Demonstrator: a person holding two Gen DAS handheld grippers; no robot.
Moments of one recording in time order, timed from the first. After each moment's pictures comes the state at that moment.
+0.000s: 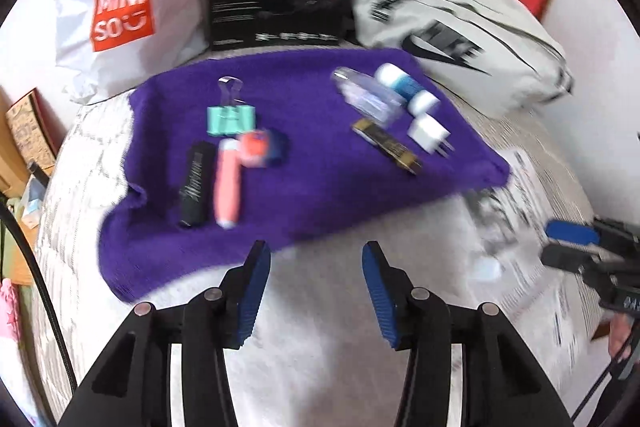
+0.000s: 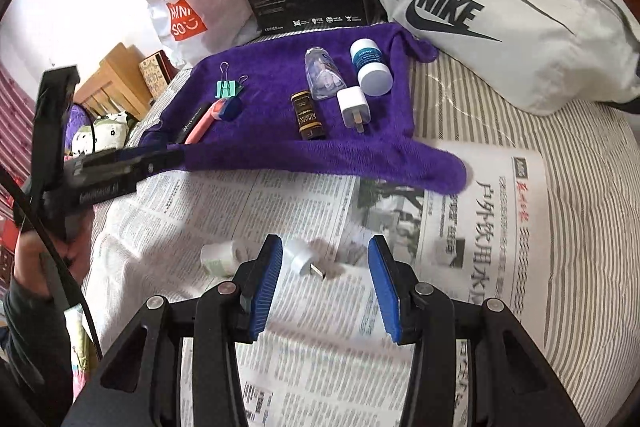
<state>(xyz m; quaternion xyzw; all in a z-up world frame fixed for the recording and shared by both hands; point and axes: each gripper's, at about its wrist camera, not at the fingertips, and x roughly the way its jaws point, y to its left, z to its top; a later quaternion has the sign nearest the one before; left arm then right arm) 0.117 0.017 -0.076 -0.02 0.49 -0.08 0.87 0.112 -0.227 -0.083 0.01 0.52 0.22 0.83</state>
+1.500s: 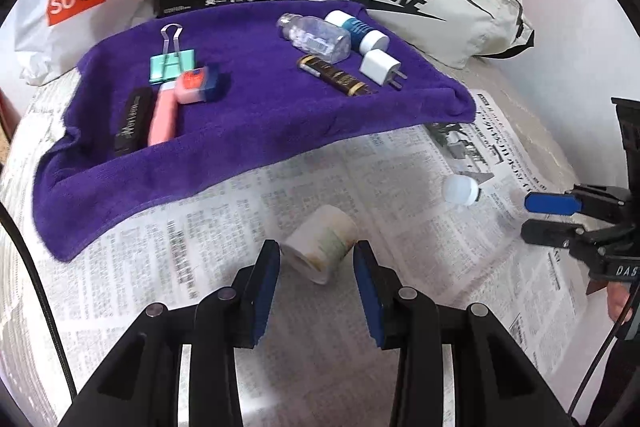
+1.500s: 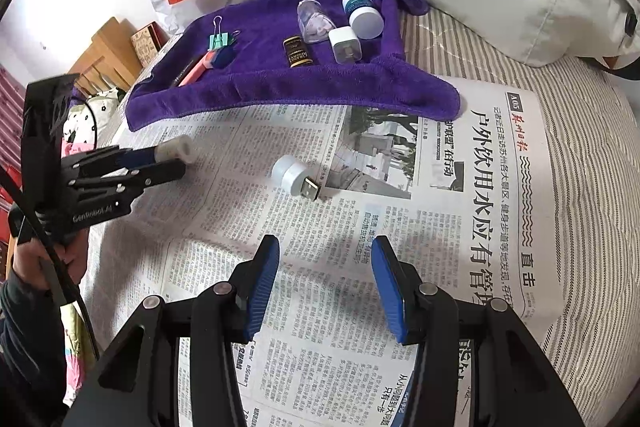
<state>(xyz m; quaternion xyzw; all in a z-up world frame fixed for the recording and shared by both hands) 0.091 0.002 -0.118 -0.02 0.51 -0.15 0.85 0.085 -0.235 -0.110 -0.01 0.55 0.21 0.81</state>
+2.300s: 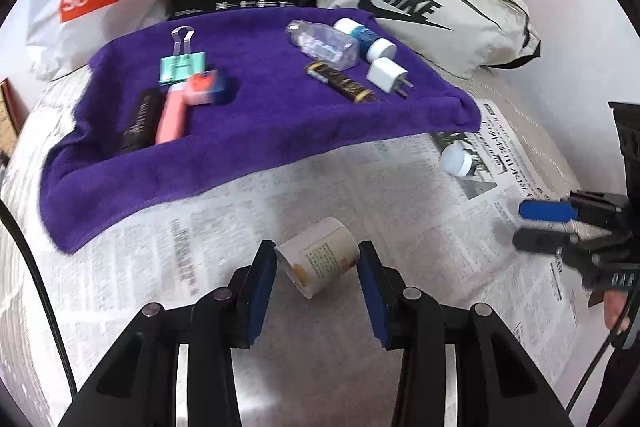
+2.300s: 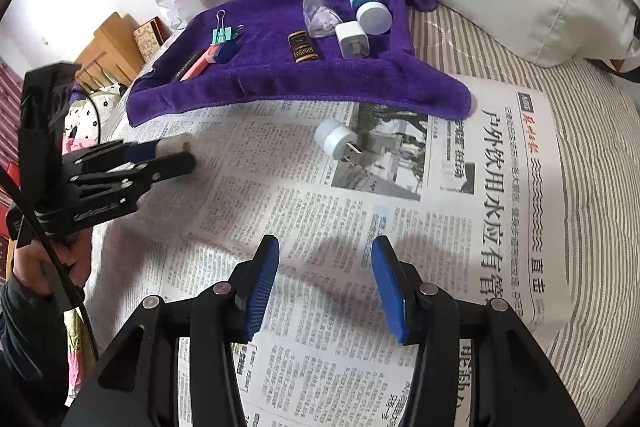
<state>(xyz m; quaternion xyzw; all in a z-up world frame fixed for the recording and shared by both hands) 0.084 0.008 -0.118 -0.02 0.50 -0.13 0.86 0.093 -0.227 -0.114 -0.01 0.55 0.22 0.80</state>
